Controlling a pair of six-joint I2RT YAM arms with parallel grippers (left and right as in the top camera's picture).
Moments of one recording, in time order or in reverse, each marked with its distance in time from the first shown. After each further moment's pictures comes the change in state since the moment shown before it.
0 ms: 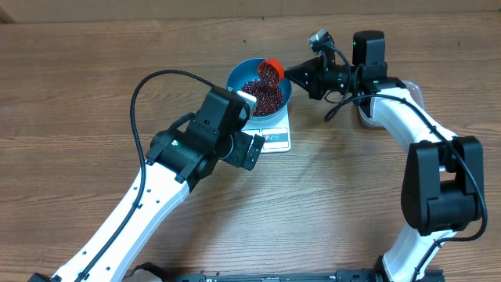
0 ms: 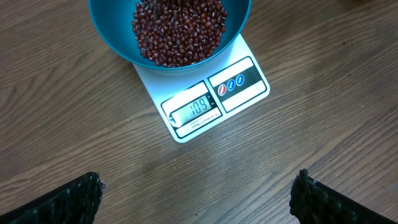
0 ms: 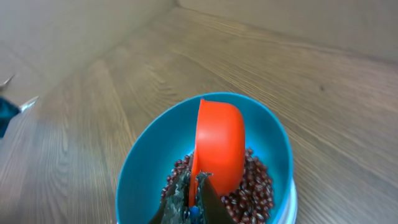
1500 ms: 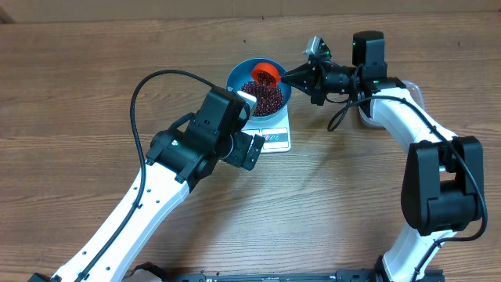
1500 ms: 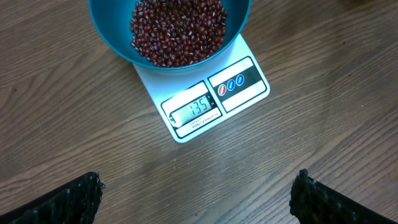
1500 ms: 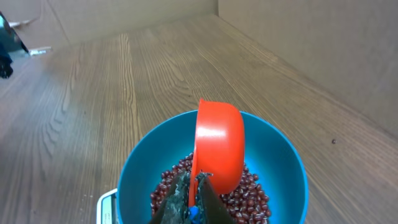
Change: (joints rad) left arm 0.000 0.000 0.000 0.000 0.000 0.000; right arm 0.000 0.000 0.000 -0.016 -0.117 -0.364
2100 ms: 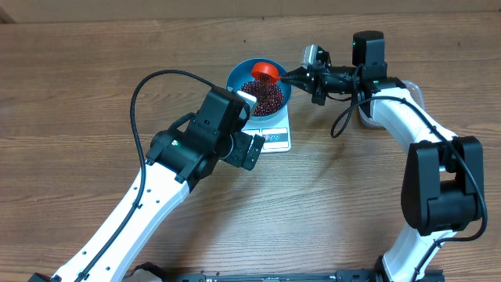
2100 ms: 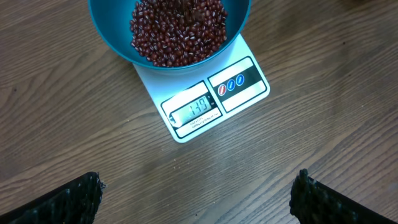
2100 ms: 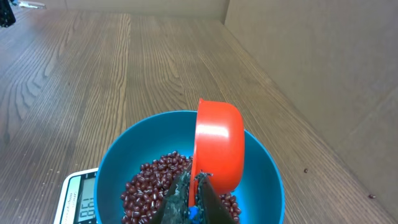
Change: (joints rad) left arm 0.000 0.000 0.000 0.000 0.000 0.000; right arm 0.000 0.000 0.000 0.003 -0.011 -0.260
